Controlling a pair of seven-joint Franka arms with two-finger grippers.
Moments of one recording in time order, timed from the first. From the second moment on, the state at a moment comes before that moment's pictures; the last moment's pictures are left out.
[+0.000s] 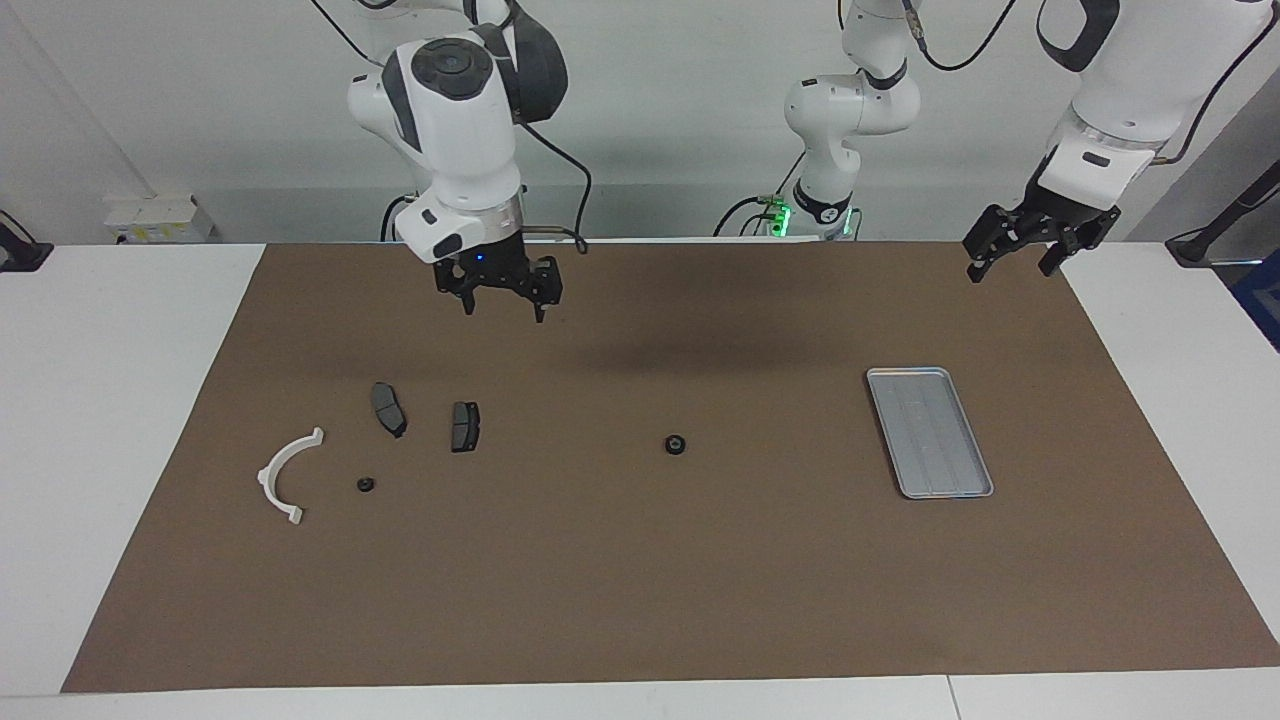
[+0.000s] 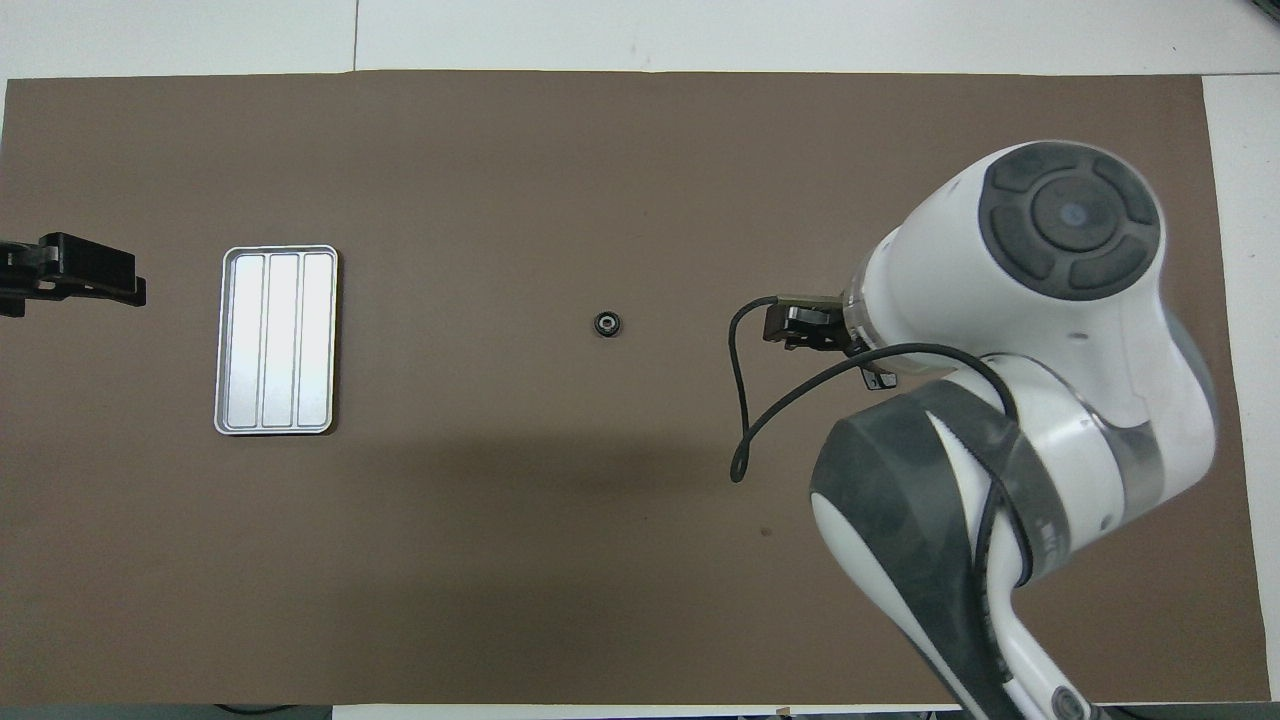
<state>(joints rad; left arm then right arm) -0.05 0.02 -0.01 -1.52 0.01 1.55 -0.07 -0.03 0.07 0.46 -1.71 -0.05 1.77 0.66</state>
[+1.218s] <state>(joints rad) -0.06 -0.06 -0.01 -1.64 0.01 1.55 -0.02 0.24 0.48 0.49 -1.63 -0.29 2.09 1.15</state>
